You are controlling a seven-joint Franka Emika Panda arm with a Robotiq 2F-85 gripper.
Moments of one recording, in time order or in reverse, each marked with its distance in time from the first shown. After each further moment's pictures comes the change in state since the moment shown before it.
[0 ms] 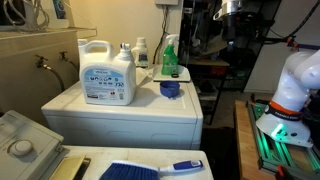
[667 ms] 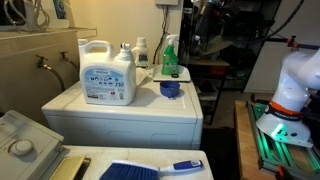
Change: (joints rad) arm 0.138 0.107 0.297 0.027 0.305 0.578 0.034
